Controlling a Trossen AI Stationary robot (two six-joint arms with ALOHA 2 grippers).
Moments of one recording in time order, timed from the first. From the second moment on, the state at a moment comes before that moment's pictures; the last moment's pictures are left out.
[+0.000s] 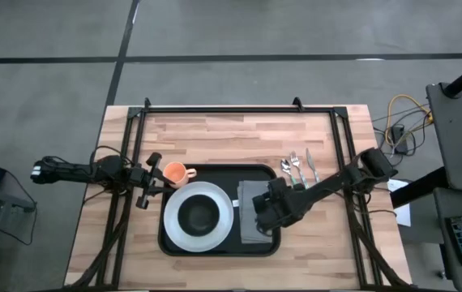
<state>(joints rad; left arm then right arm) -0.08 0.13 0.03 0.14 0.15 0.07 0.41 1.86 1.25 -1.04 0.59 1.74</state>
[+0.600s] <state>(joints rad) -0.08 0.13 0.03 0.11 0.15 0.07 0.35 1.54 1.03 -1.04 0.45 1.60</state>
